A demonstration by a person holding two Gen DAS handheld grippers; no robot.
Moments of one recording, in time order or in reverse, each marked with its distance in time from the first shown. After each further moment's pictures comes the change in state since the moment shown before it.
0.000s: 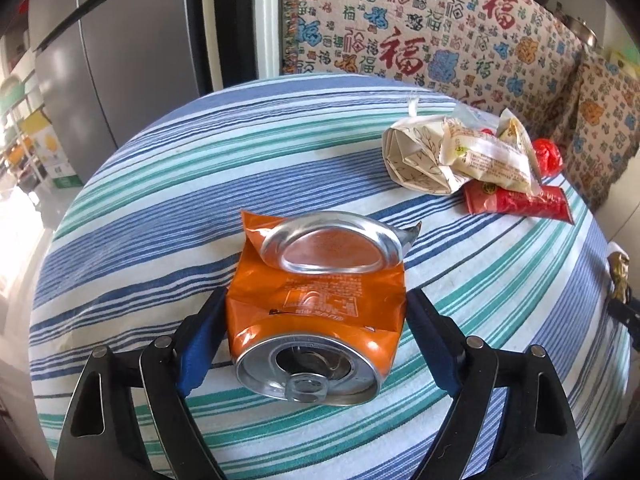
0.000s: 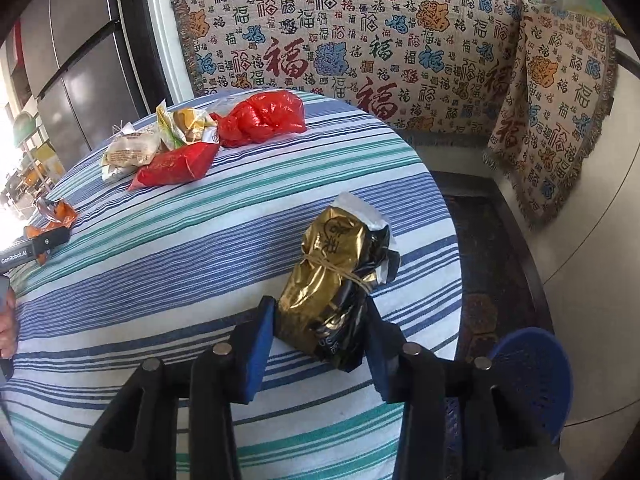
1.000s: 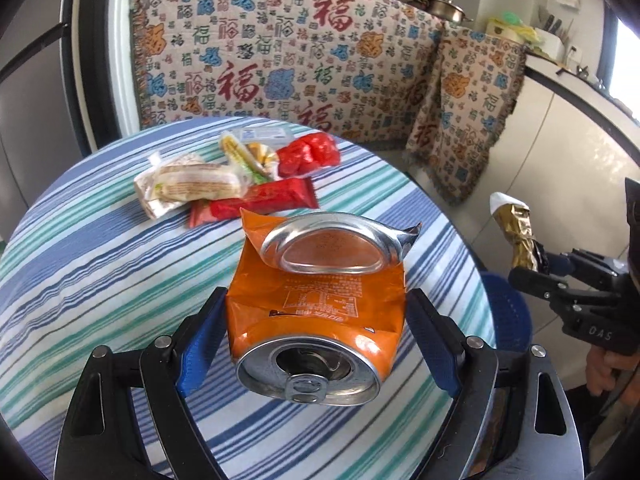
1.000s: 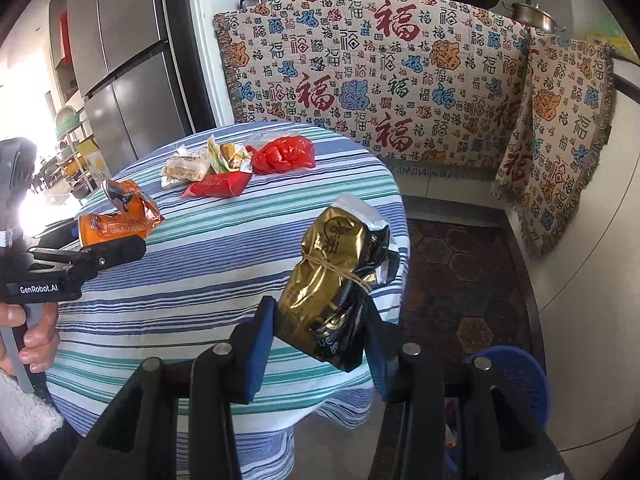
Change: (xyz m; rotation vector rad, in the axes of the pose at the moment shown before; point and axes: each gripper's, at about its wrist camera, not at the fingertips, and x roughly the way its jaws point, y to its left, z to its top) left arm -0.087 -0.167 -0.027 0.221 -0.068 -0.326; right arm -0.088 -0.045 -0.013 -0.084 -0.085 0.102
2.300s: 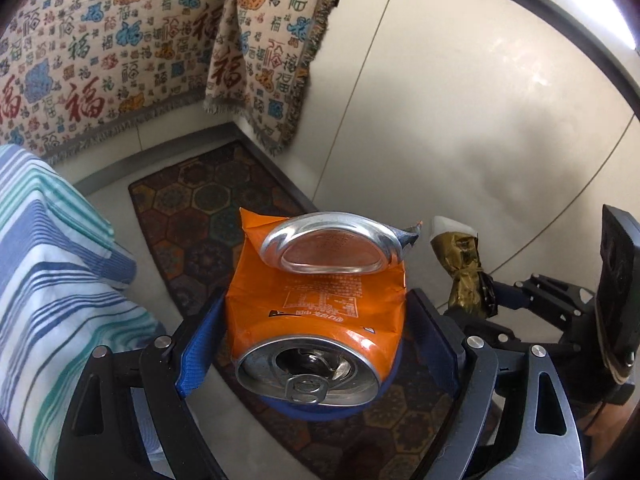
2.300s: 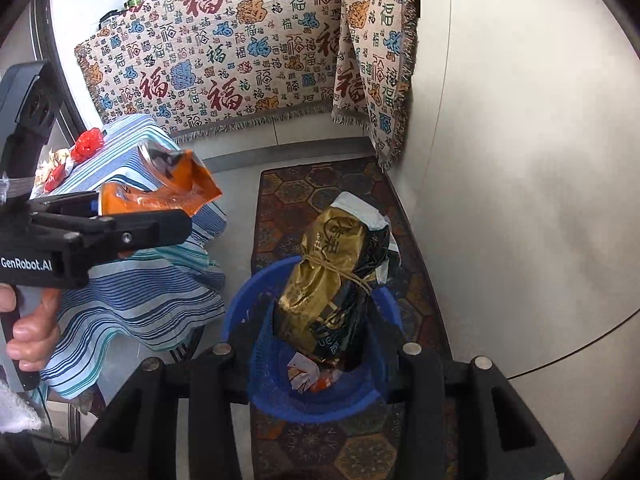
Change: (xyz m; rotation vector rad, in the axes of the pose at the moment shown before) left arm 0.151 -0.318 0.021 0.206 0.211 -0.359; right arm -0.054 -0.282 -0.125 0.241 0.090 -0.226
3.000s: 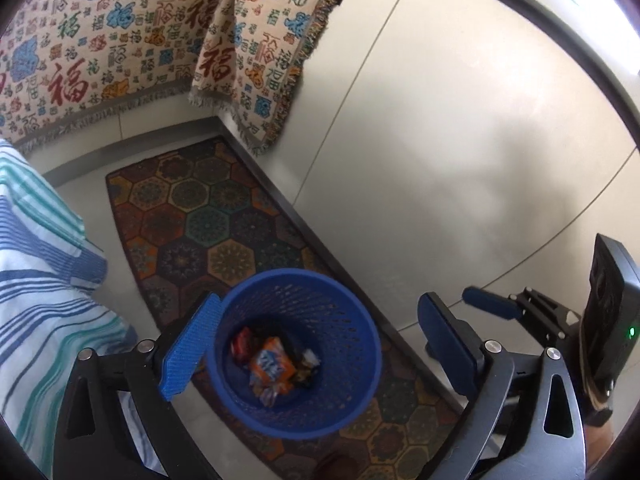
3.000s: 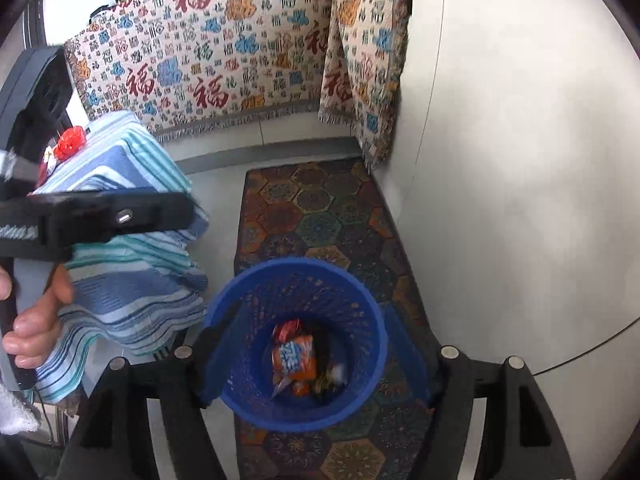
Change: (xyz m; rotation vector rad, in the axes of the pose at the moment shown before) left arm 0.012 0.008 0.012 -0.056 -0.013 -0.082; right arm 0.006 0.000 0.007 -0.009 -0.019 -0.064
